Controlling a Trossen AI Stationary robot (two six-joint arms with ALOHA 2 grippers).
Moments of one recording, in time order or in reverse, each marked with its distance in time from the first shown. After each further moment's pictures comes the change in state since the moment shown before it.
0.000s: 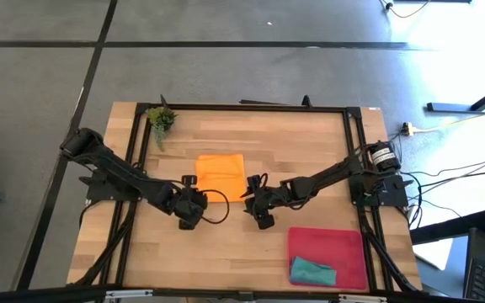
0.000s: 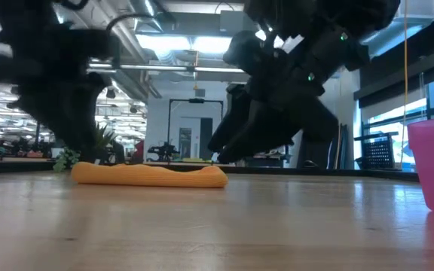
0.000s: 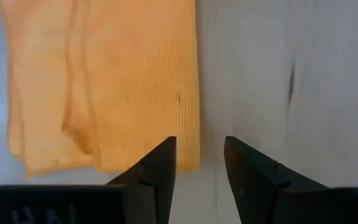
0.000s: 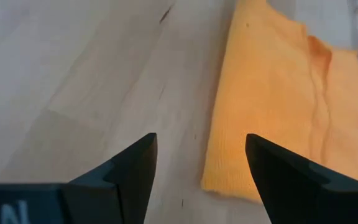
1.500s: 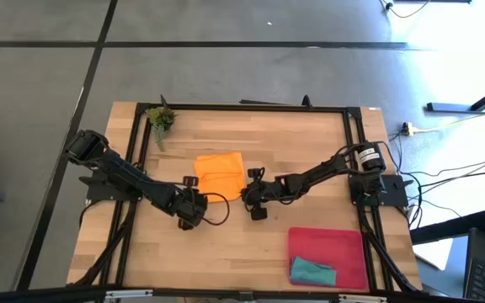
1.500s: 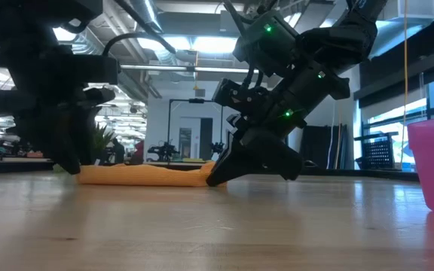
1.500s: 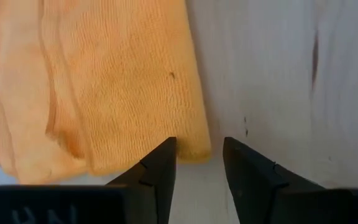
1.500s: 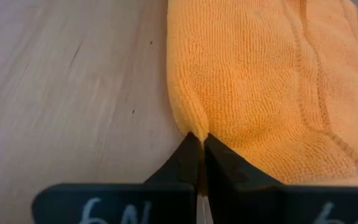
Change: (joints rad) left arm 0.010 0.060 -0.055 0.072 -0.006 0.073; right arm -0.081 0.119 0.002 0.077 0.054 0.095
